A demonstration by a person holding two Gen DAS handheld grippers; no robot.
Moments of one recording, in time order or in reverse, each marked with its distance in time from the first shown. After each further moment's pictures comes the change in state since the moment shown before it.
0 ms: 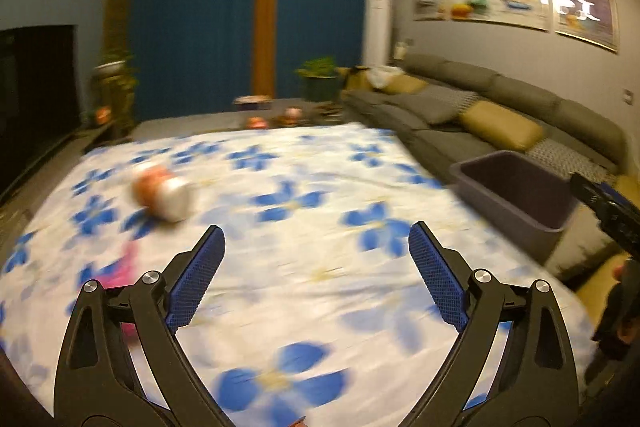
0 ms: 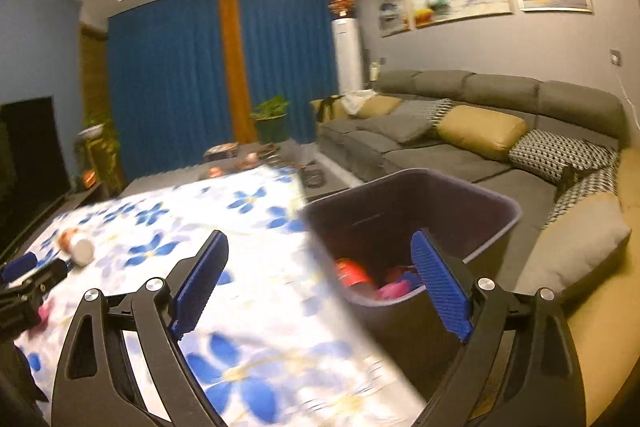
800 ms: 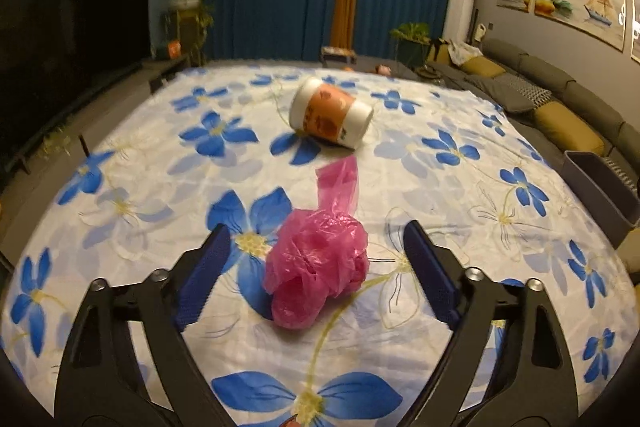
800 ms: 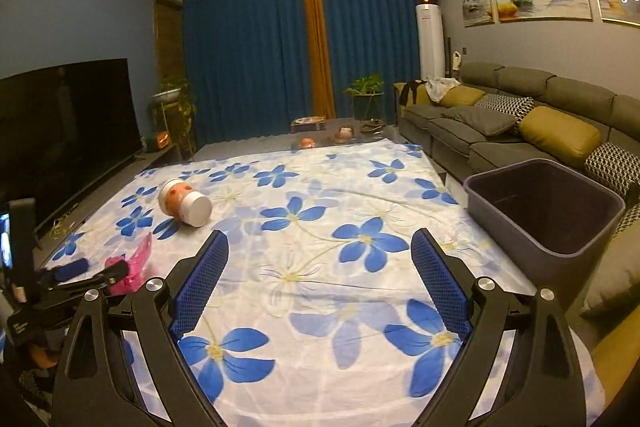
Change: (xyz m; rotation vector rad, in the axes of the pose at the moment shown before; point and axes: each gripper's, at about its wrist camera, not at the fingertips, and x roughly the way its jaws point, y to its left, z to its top) left arm 0.013 0.162 -0.043 -0.174 0.187 0.152; right arm -0.015 0.150 -0.023 -0.100 0.075 0.245
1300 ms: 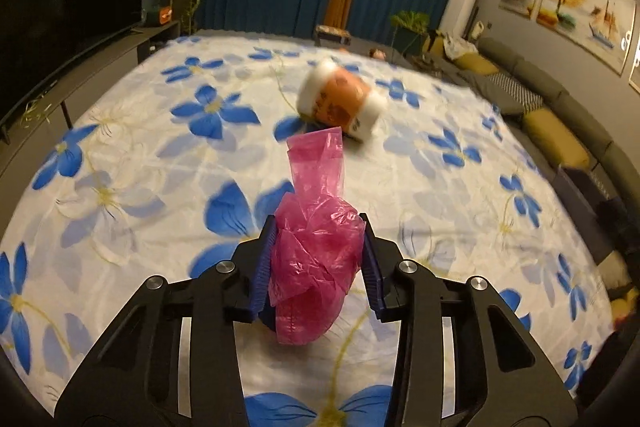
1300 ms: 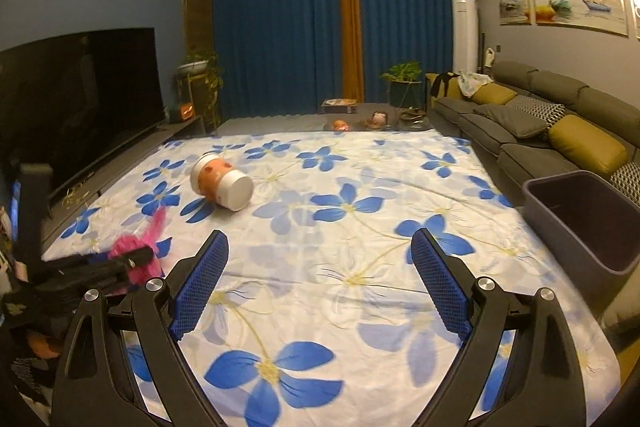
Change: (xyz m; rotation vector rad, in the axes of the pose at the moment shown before) left arm 0.014 0.032 0.013 -0.080 0.055 -0.062; right arm 0.044 0.061 0.001 -0.090 0.075 0.073
